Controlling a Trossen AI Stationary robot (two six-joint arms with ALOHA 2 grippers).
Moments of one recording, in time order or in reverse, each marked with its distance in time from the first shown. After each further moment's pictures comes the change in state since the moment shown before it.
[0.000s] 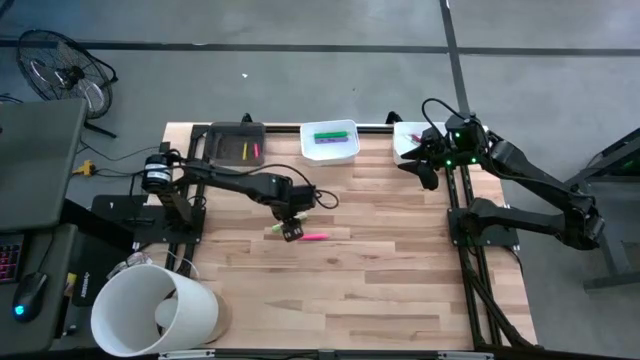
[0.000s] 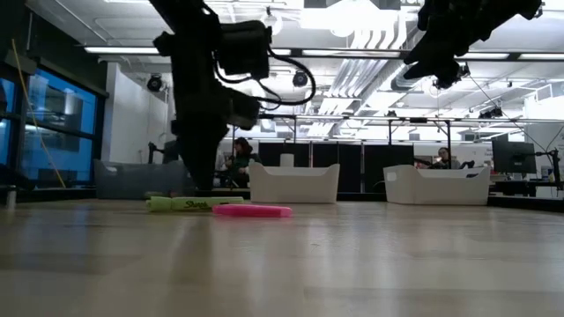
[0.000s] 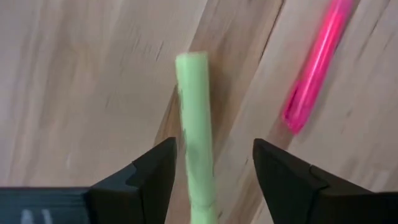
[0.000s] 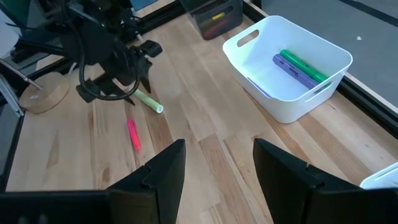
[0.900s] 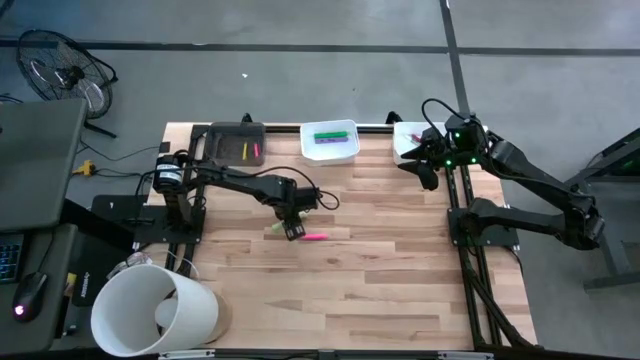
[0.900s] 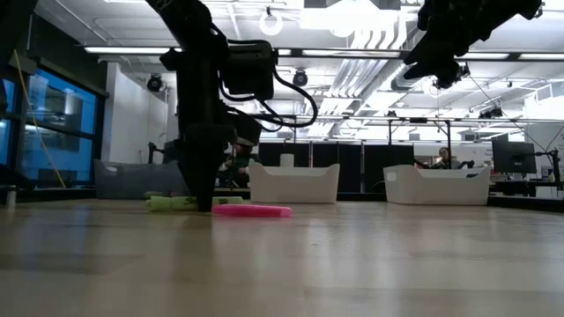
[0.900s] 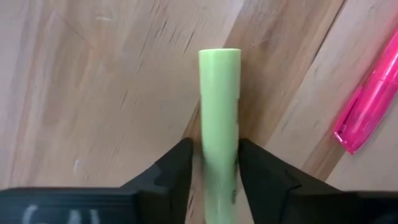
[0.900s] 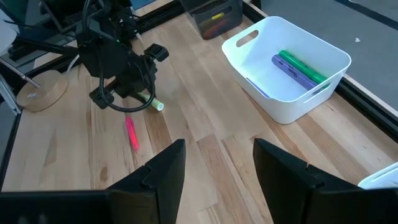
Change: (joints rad) left arm 0.001 0.111 0.003 0.007 -0.031 -0.027; right arm 0.000 0.000 0.000 0.000 0.004 -0.012
